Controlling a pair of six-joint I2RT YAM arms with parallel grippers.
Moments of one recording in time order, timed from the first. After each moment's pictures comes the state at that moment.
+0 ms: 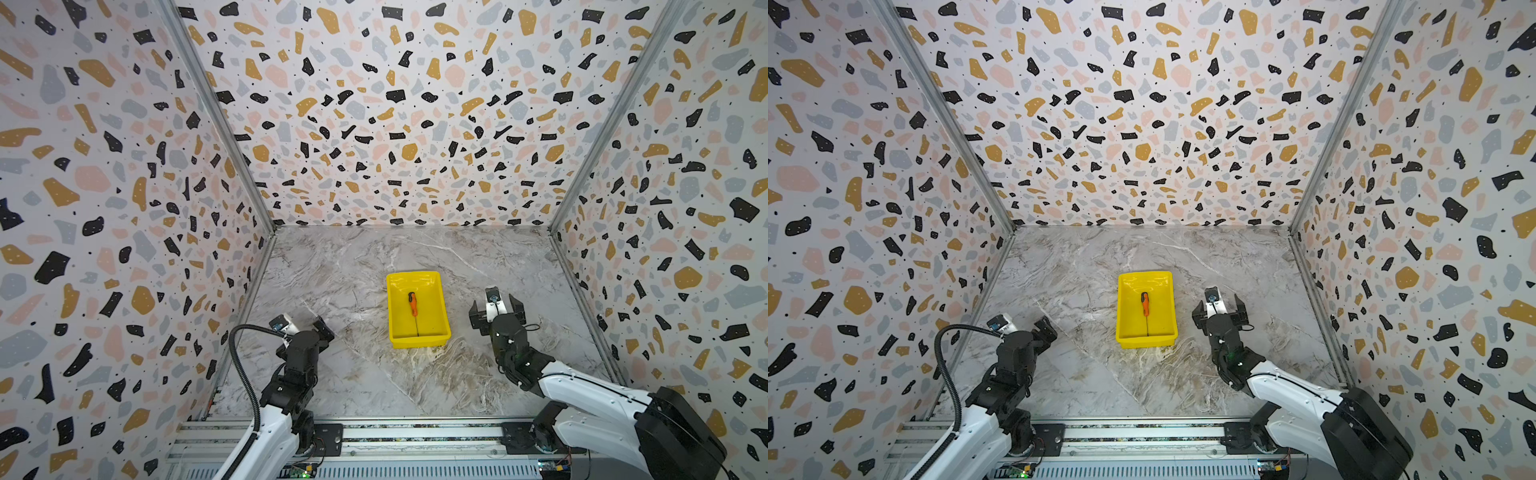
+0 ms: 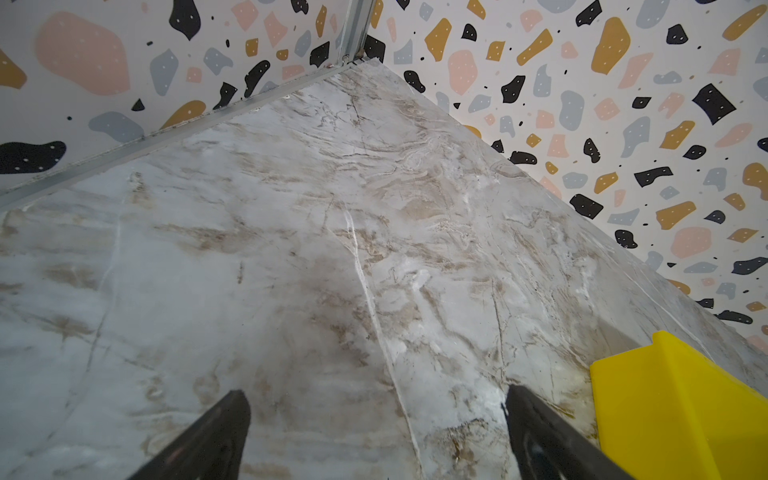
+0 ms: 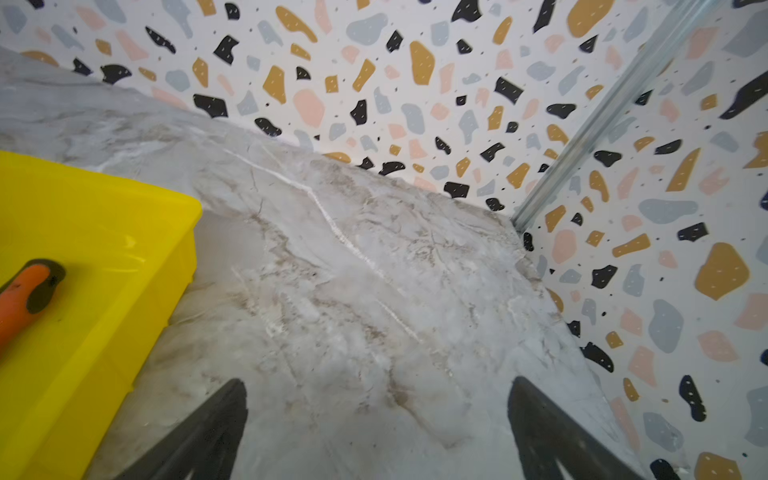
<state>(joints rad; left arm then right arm) -0.26 0.55 0.19 -0.15 -0.47 -0.70 0.65 1.05 0.31 0.49 0.68 -0.15</state>
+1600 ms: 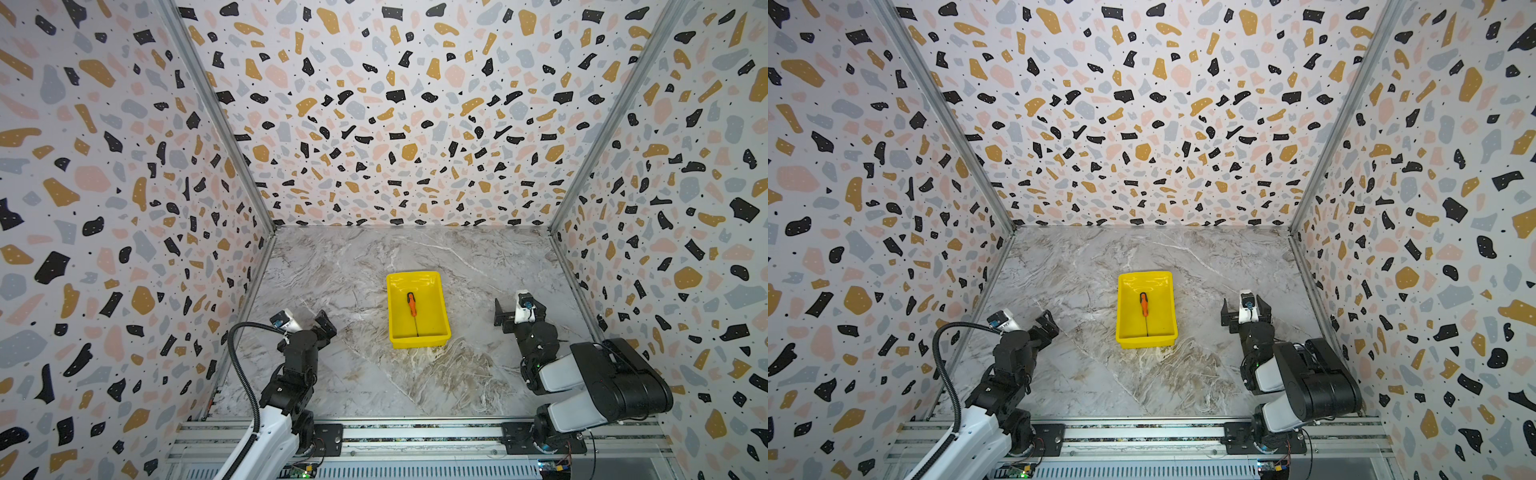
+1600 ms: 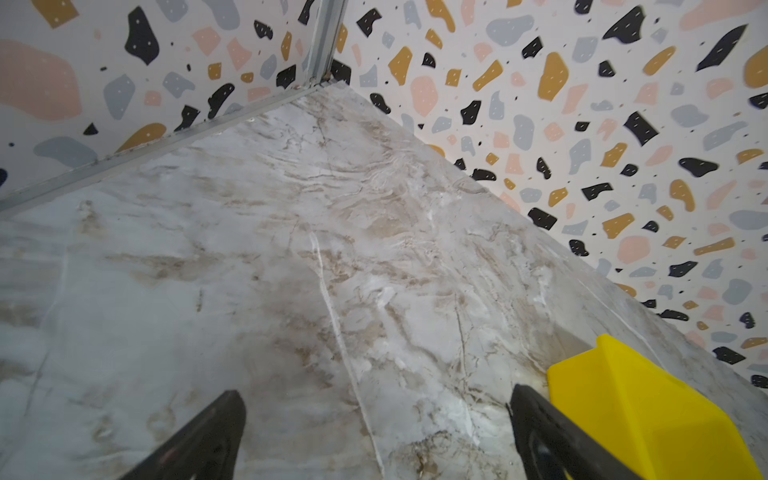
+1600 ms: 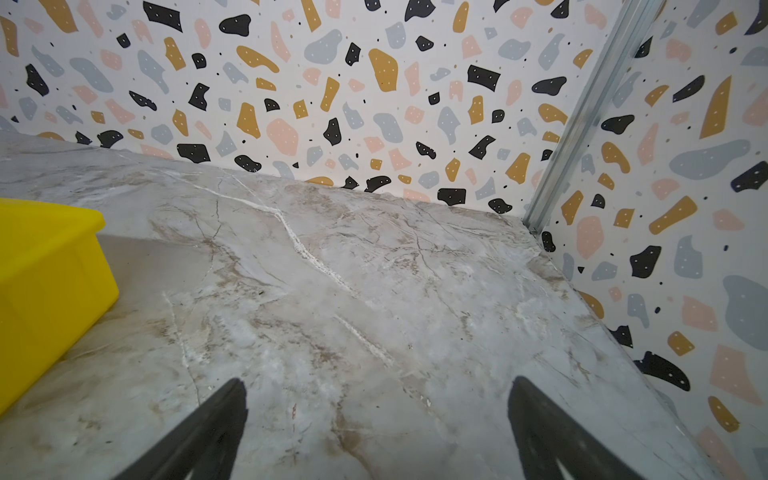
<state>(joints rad) -0.26 0.54 0.19 -0.04 -0.43 -0.64 0.15 1.49 0.09 1.32 0.10 -0.14</state>
